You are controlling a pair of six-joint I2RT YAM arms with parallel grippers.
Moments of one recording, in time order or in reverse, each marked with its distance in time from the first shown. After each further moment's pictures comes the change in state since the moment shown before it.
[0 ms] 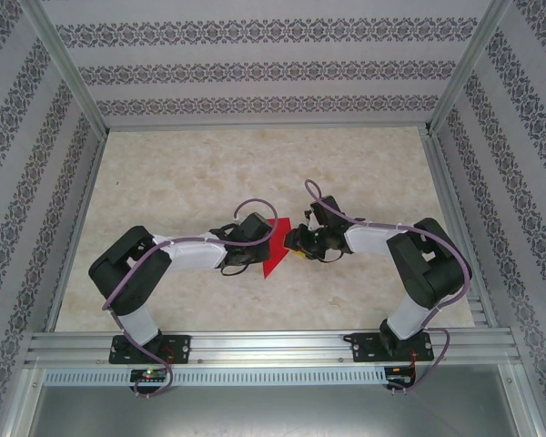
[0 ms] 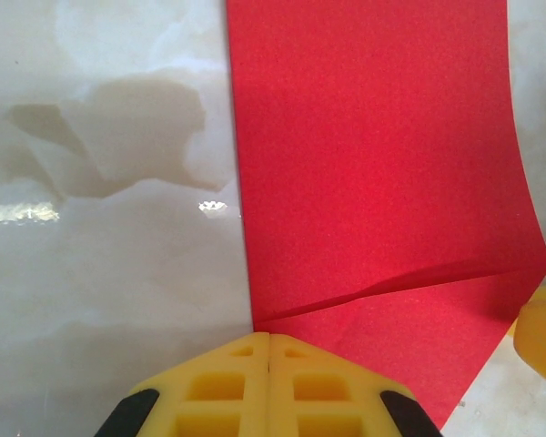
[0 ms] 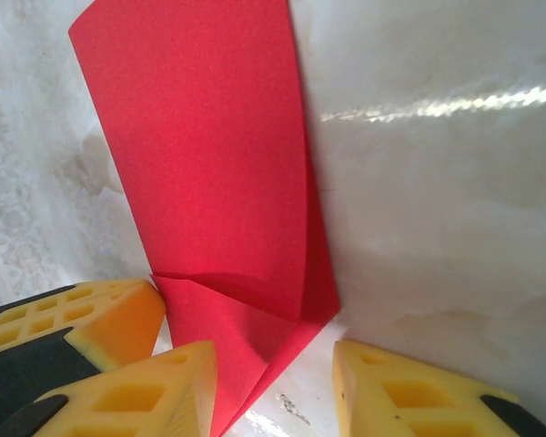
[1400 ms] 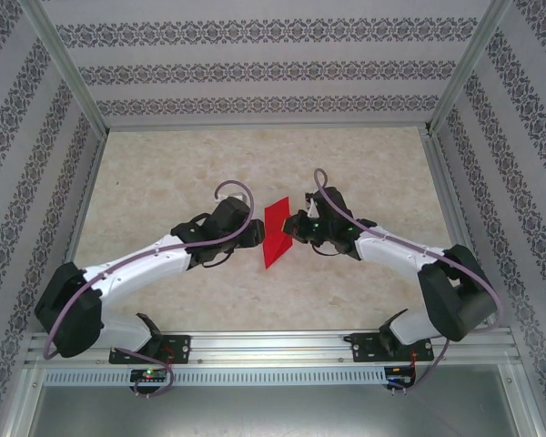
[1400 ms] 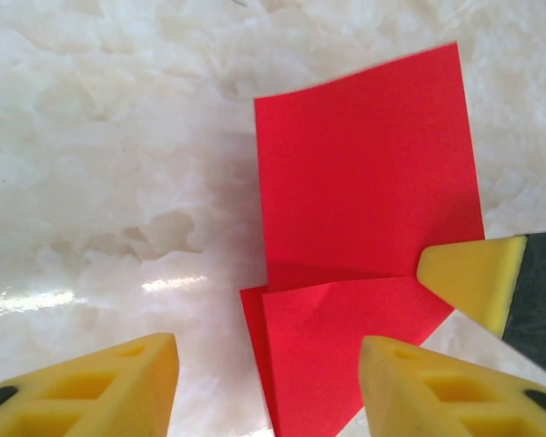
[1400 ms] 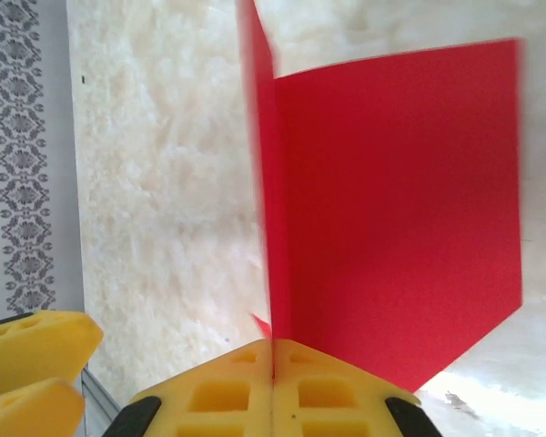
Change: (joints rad) left arm 0.034 -0.396 0.023 -0.195 -0.066 0.134; right arm 0.094 -0.244 0.024 0.036 0.161 0.097
